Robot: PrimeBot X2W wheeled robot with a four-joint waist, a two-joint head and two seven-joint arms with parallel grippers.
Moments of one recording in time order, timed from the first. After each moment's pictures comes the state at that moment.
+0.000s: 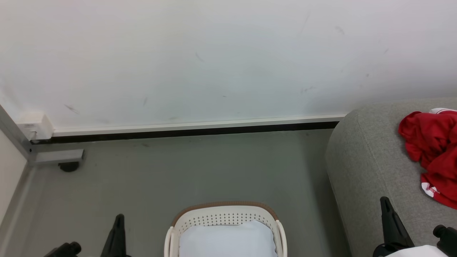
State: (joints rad) left arm -0.01 0.04 0.04 0.27 -0.57 -0.12 -0.17; right arm -0.06 -0.10 0.09 0.26 0.69 0.13 -0.17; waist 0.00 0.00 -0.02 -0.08
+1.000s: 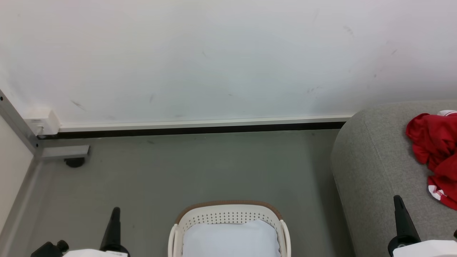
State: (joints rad) left arm -0.05 0.04 0.07 0.26 -0.97 -0.12 -0.06; right arm -0.07 -0.09 0.02 0.26 1.05 0.13 -0.06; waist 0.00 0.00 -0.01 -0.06
